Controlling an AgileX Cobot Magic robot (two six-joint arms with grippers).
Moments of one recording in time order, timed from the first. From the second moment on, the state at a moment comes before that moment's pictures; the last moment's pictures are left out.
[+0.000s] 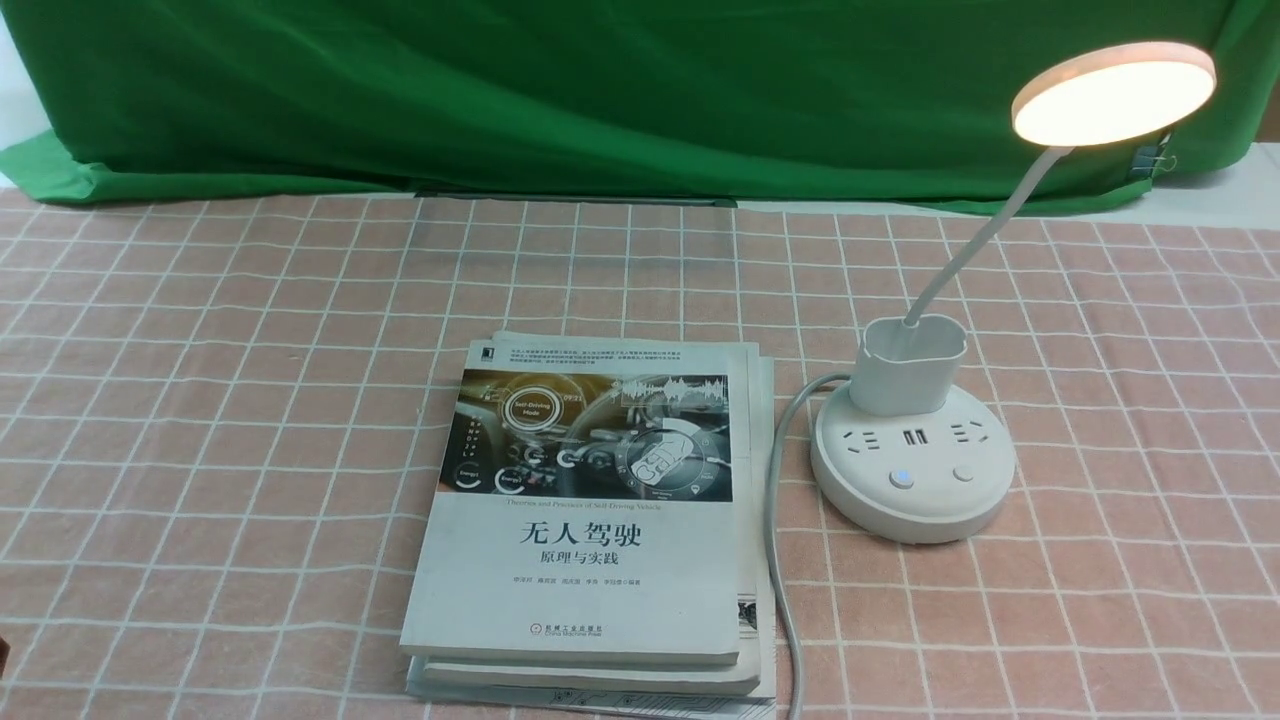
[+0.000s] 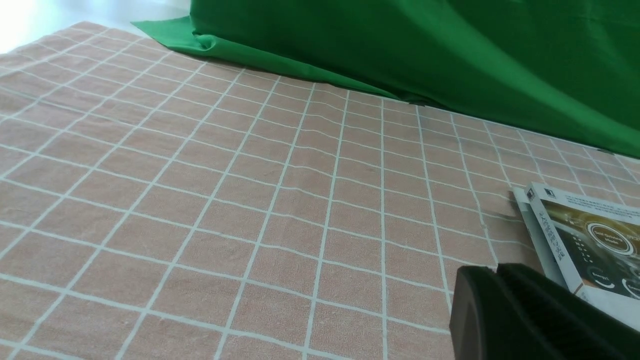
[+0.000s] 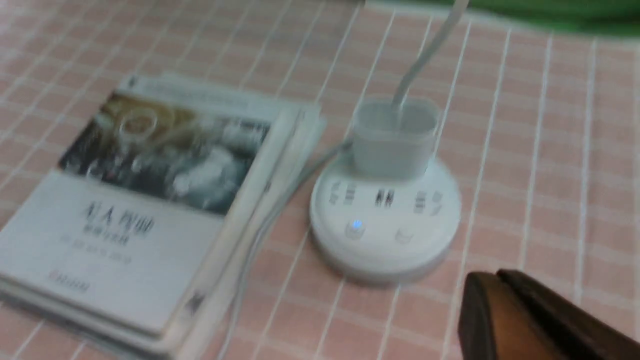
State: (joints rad) right arm 0.29 0.62 -0.67 0.05 0.56 -0.05; left arm 0.06 0.00 0.01 0.04 0.24 -0.21
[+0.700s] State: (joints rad) right arm 0.08 0.00 0.01 0.04 0.25 -0.13; left arm 0.06 0.00 0.01 0.04 0.24 -0.21
